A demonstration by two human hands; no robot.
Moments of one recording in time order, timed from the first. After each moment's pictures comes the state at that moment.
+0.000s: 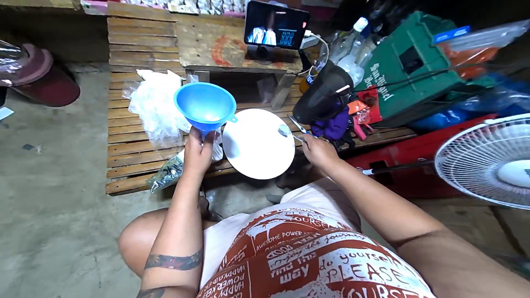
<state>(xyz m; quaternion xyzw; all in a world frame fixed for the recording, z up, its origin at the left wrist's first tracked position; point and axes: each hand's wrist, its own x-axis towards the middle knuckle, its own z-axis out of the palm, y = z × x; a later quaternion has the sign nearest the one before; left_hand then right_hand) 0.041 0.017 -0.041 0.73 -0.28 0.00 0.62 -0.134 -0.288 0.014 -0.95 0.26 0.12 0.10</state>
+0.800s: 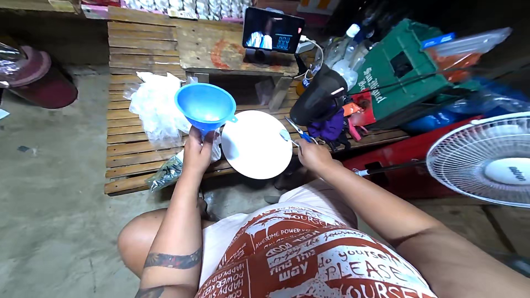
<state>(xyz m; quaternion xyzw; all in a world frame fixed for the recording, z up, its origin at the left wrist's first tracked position) 0.039 0.019 -0.036 0.74 -0.27 -0.01 0.62 -0.139 -0.273 0.013 -0.95 0.26 0.15 0.04</state>
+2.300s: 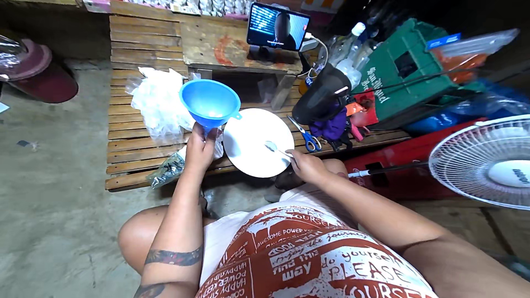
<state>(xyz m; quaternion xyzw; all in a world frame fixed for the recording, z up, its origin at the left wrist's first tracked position) 0.039 0.019 -0.036 0.74 -0.28 0.00 0.62 -0.154 -0.245 0.003 -0.96 0.20 0.17 0.11</state>
